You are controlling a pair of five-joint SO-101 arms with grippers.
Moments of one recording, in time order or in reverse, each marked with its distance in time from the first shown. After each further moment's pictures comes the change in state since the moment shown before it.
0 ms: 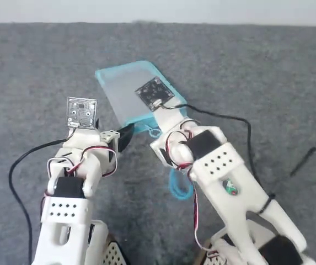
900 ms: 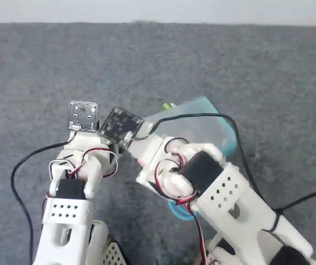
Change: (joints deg) left arm 0.1 -0.3 3.3 -4.0 -0.5; right arm -15.0 -7.5 -9.2 16.2 5.6
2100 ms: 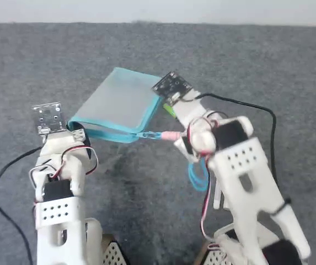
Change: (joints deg) left arm -14.4 0.1 1.3 -2.9 3.1; right arm 27.2 9.5 1.5 -3.3 4.9
